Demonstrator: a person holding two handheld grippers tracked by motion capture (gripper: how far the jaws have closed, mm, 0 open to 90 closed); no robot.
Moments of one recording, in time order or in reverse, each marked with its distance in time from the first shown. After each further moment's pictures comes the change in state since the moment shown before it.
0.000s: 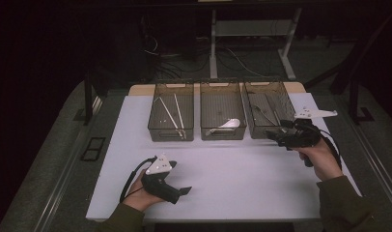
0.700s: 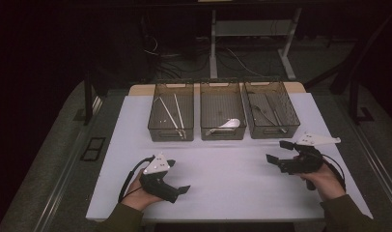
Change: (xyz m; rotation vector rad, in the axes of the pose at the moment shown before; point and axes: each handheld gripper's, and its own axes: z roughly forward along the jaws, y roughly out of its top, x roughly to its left) left arm 0.003 0.000 -0.005 -0.021 0.011 -0.003; right arm 0.029 -0.055 -0.017 0.000 0.069 -0.031
